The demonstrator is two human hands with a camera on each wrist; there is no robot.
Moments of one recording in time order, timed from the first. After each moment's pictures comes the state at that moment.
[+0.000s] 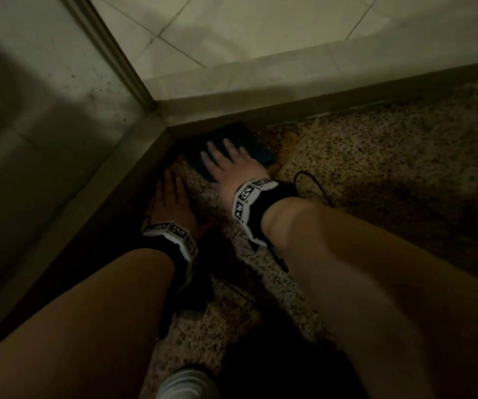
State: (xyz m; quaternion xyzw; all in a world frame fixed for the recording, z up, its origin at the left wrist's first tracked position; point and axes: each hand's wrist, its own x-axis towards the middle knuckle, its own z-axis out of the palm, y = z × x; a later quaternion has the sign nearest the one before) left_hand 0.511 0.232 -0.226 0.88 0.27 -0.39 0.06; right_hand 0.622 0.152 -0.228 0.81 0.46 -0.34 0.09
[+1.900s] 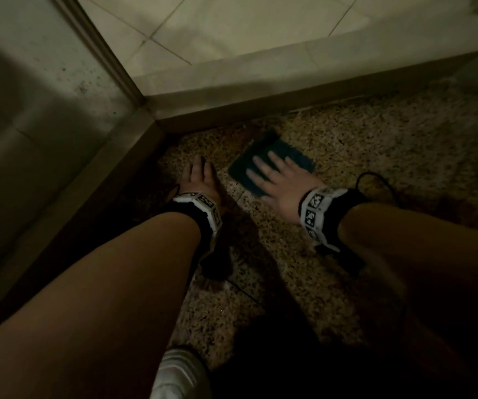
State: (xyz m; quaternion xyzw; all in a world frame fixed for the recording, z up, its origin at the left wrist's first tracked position) left_hand 0.556 0.187 -0.199 0.85 0.24 -0.46 0.07; right_hand 0.639 0.034 -0.232 0.79 0.49 -0.32 0.17
